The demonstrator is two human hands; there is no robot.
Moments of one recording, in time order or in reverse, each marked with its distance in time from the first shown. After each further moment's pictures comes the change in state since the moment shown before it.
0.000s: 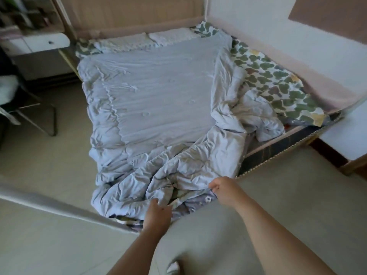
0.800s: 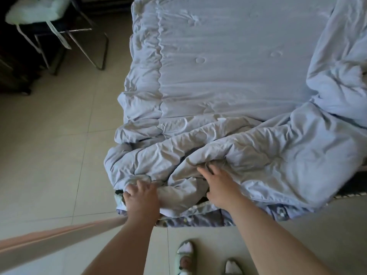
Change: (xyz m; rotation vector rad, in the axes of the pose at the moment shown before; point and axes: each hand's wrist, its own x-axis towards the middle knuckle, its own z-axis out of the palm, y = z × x) left_hand 0.213 -0.117 0.008 1.126 0.053 -0.293; right_hand 0.224 -0.017 0.190 -0.442 -0.326 -0.466
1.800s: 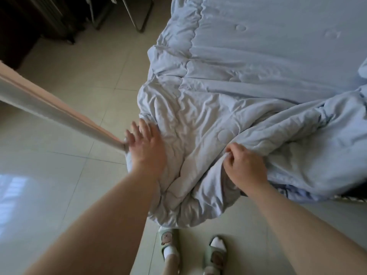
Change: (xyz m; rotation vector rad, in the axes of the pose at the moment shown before) left_hand -0.044 0.023 0.022 -0.188 0.322 -0.244; right_hand -0.050 0.053 0.028 0.002 0.507 -0.239
